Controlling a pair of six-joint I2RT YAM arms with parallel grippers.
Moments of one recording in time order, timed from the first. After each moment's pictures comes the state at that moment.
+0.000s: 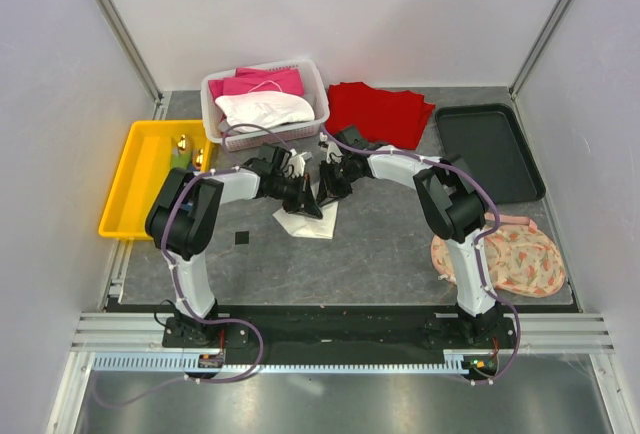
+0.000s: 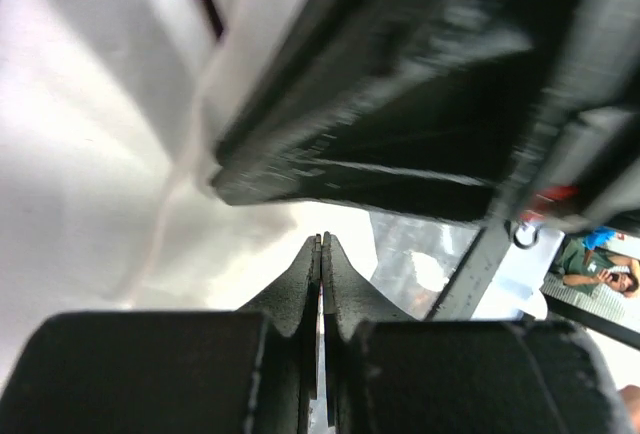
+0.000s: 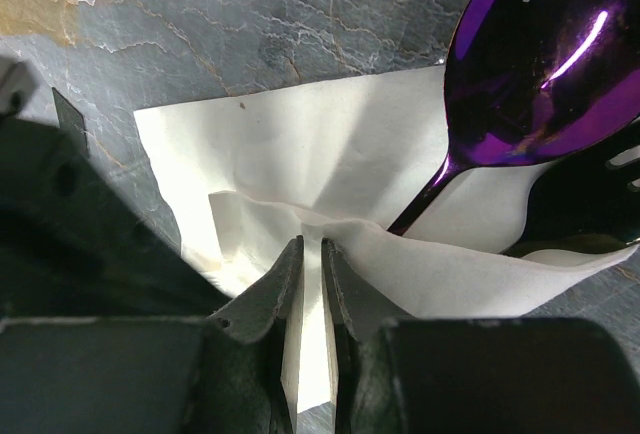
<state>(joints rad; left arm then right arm) -0.39 1.91 1.04 -0.16 0.78 -0.33 0.58 2.20 1.55 -0.40 -0.53 0.41</state>
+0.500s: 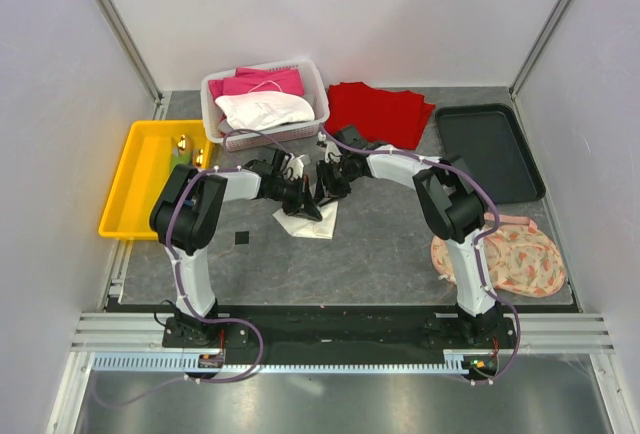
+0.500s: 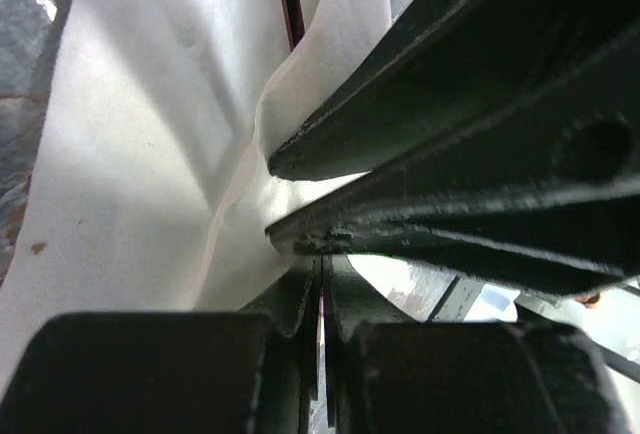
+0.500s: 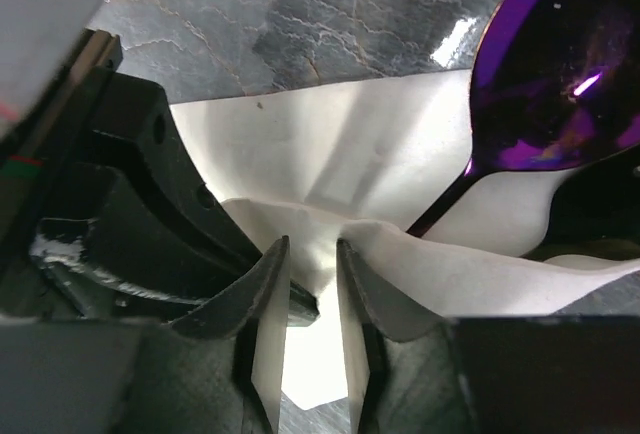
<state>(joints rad) -0.38 1.96 1.04 -0.15 0.77 -0.38 0.58 2.20 1.56 -0.41 -0.54 0.41</state>
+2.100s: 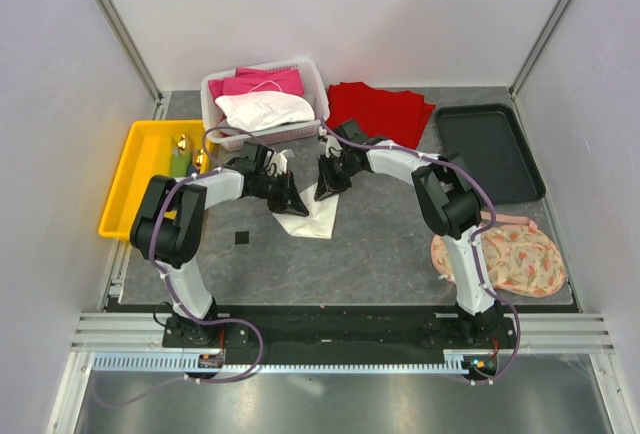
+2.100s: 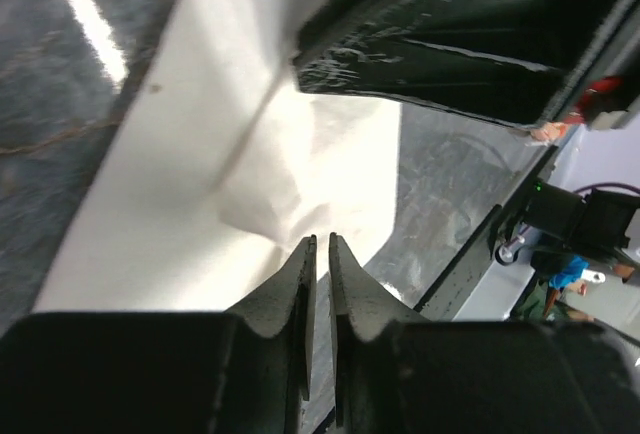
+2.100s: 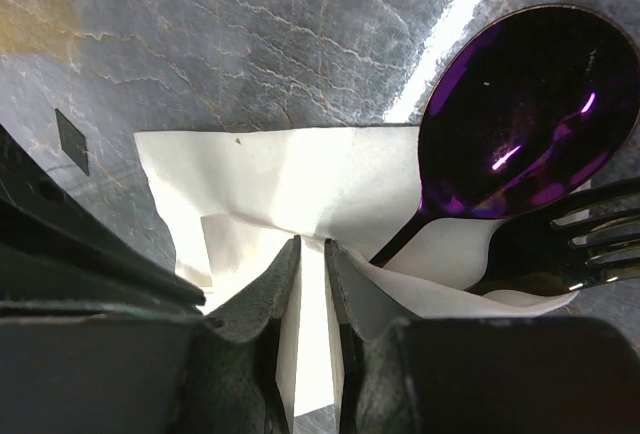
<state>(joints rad) -0.29 1.82 0.99 -0.25 0.73 -0.38 0.56 2.25 1.64 -0.44 -0.53 0.37</state>
